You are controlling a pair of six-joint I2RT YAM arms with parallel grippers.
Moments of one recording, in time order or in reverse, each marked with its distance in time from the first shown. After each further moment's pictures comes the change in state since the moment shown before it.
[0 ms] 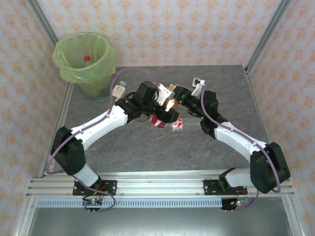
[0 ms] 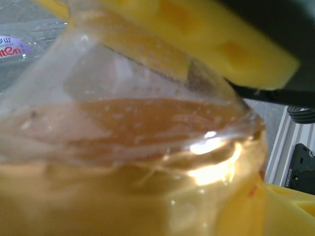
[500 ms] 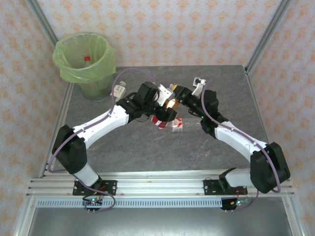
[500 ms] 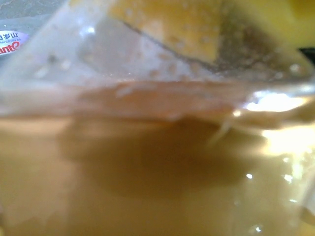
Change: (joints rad) left arm -0.002 0.024 -0.003 0.003 -0.020 0.018; right arm -0.005 0.000 0.008 -0.030 0.015 -0.005
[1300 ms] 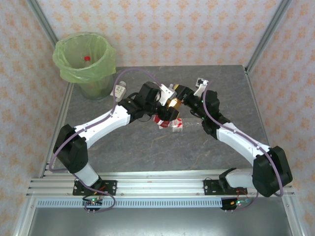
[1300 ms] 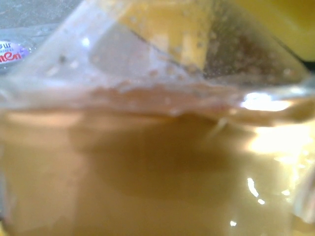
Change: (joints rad) left arm -0.009 0.010 0.009 0.039 0.000 -0.038; right arm 0.003 -0.048 0.000 -0.076 0.106 -0.048
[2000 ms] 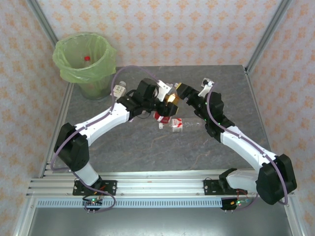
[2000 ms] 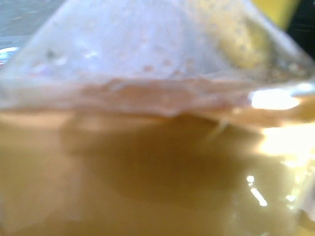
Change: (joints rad) left arm 0.064 0.027 0.016 0.034 0.025 -0.047; right arm 0.000 -0.092 -0.016 -0.058 0.106 -0.082
